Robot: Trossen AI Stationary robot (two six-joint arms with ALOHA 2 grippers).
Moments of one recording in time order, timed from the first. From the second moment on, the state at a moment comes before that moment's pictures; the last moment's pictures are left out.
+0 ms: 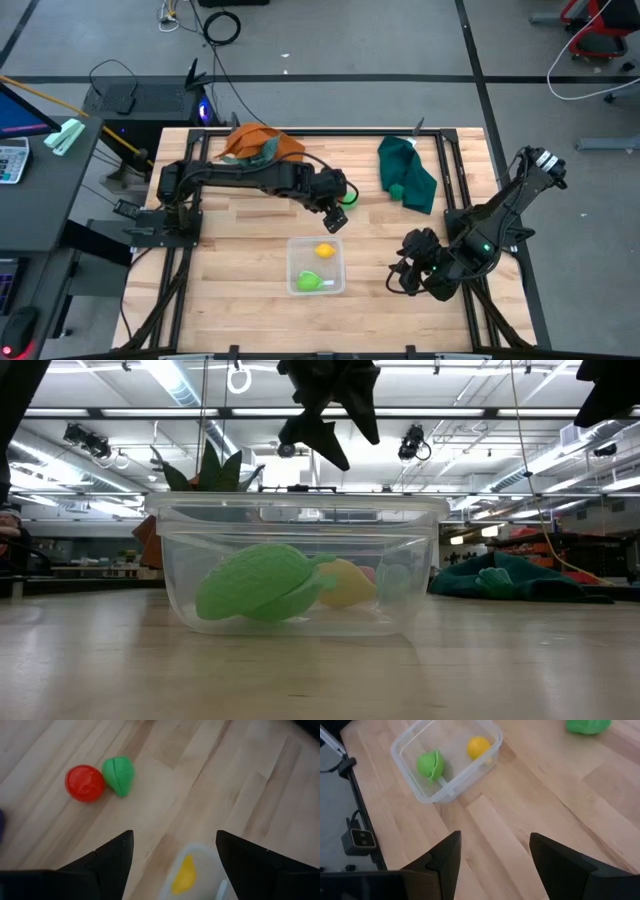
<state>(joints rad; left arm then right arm) 0.01 1.92 1.79 -0.86 -0.07 -0.57 0.78 1.24 1.00 -0.84 0.55 1.33</state>
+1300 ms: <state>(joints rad) -0.09 1.74 1.78 -1.15 -0.19 -0.51 -0.27 1.24 1.00 -1.02 0.20 0.78</state>
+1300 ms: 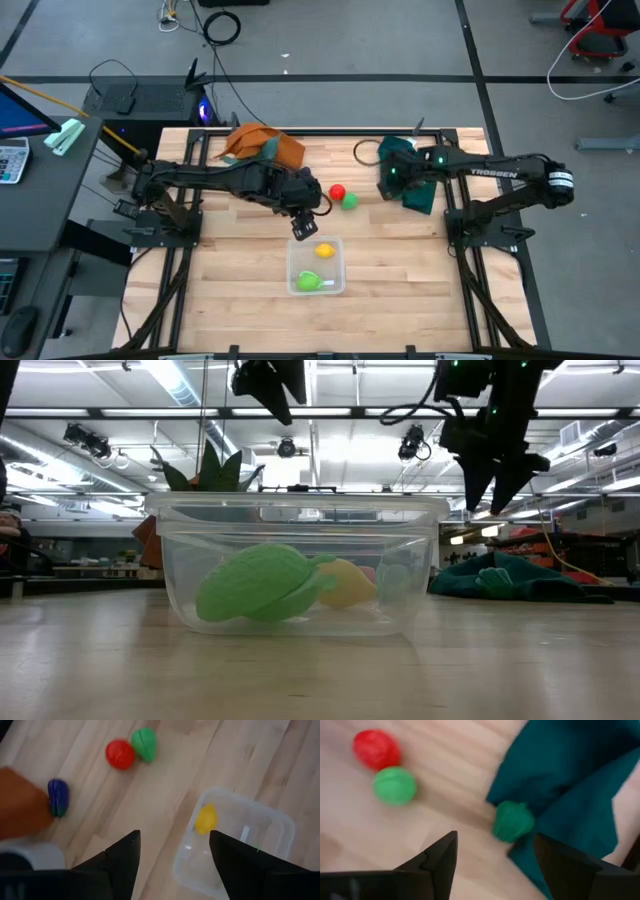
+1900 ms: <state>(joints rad) -0.14 1.67 1.79 -1.31 -0.34 -0.65 -0.47 1.25 0.82 -0.86 0.04 0.76</state>
